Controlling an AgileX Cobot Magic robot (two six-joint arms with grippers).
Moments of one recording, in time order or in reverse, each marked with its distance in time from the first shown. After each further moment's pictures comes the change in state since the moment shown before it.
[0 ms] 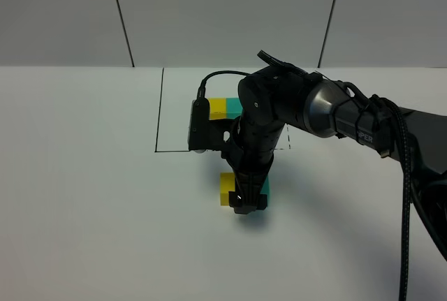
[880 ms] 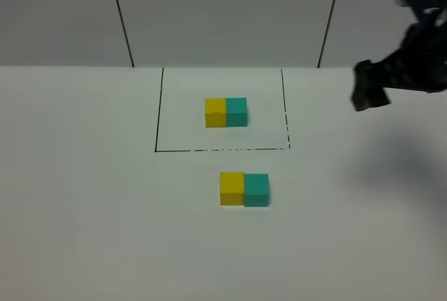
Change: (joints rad) left arm 0.000 0.000 0.000 0.000 0.000 0.000; right arm -0.454 -0.630 0.264 0.041 0.129 0.795
